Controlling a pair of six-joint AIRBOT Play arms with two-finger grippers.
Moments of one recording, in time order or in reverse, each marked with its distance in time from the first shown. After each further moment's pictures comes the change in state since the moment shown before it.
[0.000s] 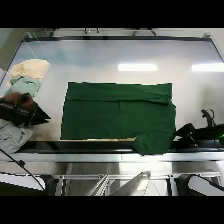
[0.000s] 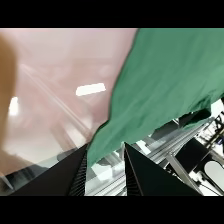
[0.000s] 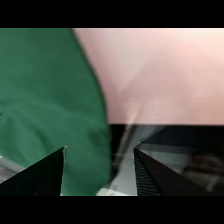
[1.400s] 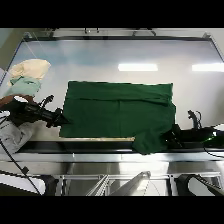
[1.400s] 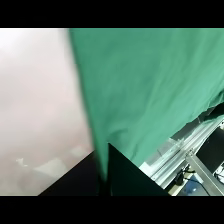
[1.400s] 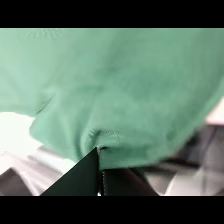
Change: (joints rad) left arm -0.240 0.011 -0.172 -0.110 0.192 0.111; right arm 0.193 0.146 -0.140 0.240 -0.041 0.044
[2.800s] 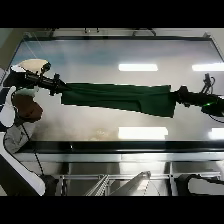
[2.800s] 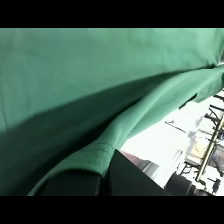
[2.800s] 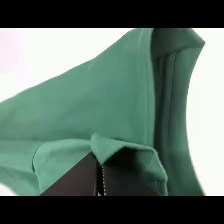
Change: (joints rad) left arm -0.072 -0.399 0.828 -0.201 -0.150 -0.205; right arm 0.096 -0.389 0.503 0.362 -0.375 -0.312
